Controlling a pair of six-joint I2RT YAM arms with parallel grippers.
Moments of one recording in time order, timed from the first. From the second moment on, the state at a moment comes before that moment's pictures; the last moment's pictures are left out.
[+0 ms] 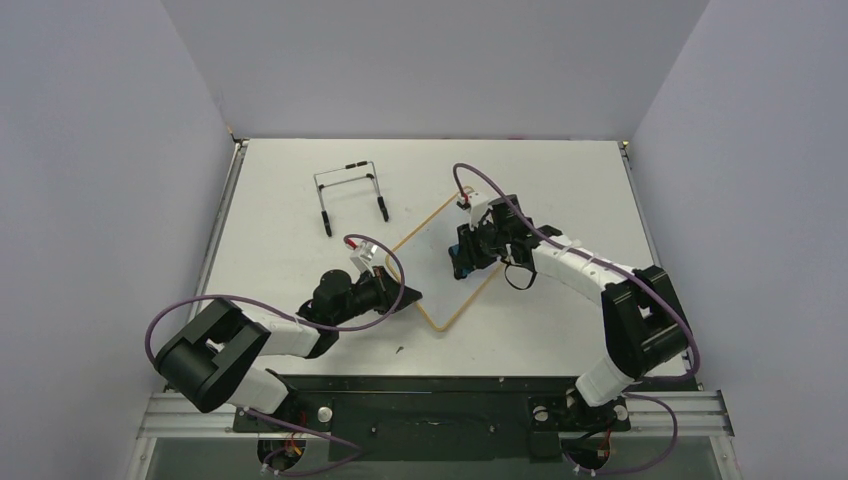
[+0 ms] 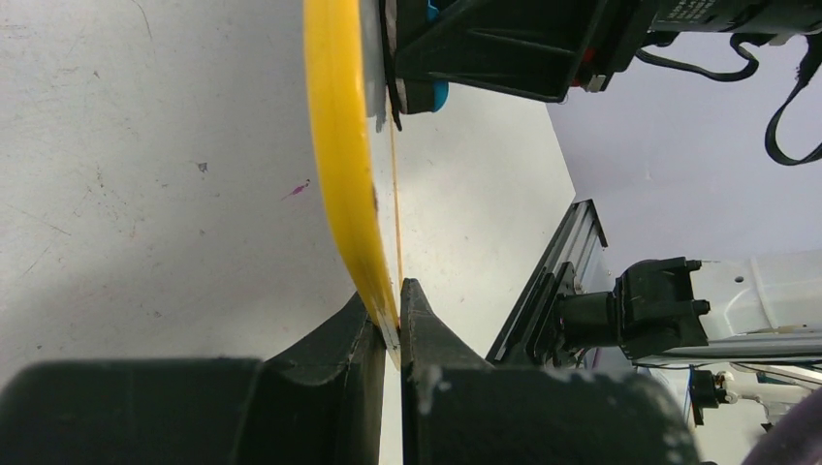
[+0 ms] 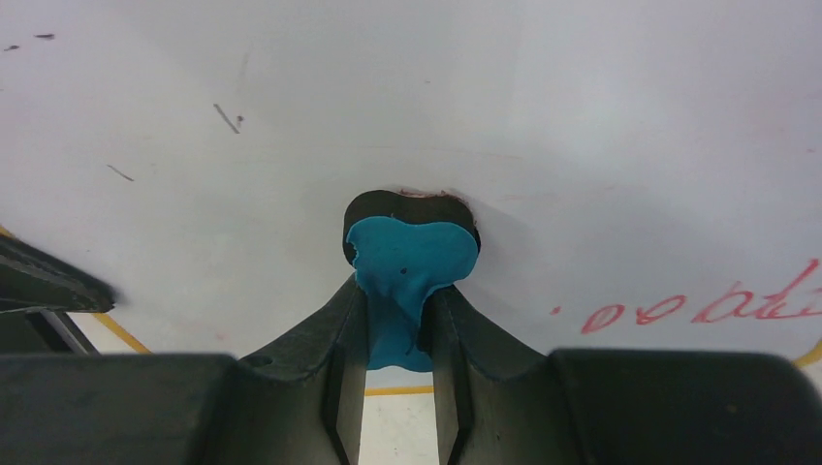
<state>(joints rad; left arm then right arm) -0.64 1.43 0.27 0.94 0.34 -0.88 0.46 1.59 0.98 -0.22 -0.40 0.03</state>
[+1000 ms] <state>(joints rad) -0.64 1.44 0.27 0.95 0.34 -0.88 0.50 1.63 1.02 -0.32 -0.53 0.03</state>
